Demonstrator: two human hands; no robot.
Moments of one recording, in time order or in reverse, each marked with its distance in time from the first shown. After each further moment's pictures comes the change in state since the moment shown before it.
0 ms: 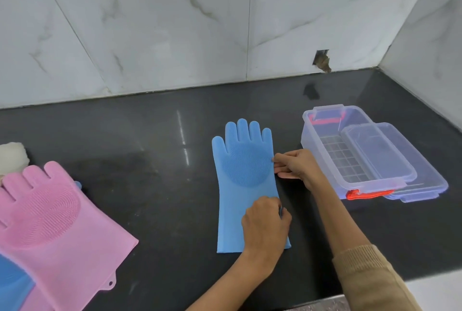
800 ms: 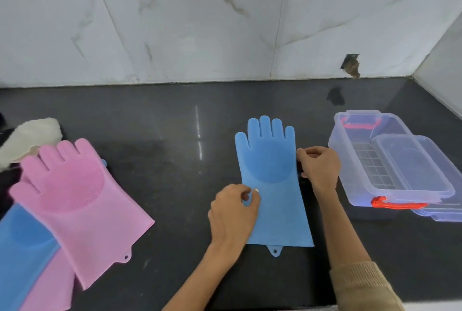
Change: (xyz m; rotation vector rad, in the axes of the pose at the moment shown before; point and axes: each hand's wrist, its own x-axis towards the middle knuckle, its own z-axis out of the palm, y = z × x) left_hand 0.004 -0.048 -0.047 -0.047 0.242 -0.187; right_hand -0.006 0.009 0.013 -0.140 0.412 -0.309
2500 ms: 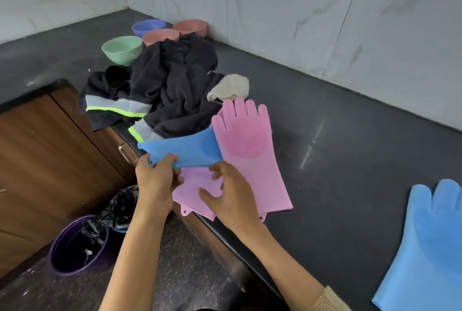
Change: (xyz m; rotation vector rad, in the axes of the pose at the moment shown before) left_hand -0.061 -0.177 -0.254 -0.936 1.001 -0.763; right_hand -0.314 -0.099 0.188 -0.003 -1.153 -0.941
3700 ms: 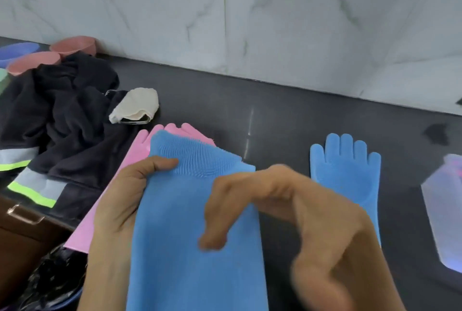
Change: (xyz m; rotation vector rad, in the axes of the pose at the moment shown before) left_hand -0.100 0.044 0.065 -0.019 -0.928 -0.440; right_hand -0.064 -0.039 -0.212 0.635 -0.512 -0.448
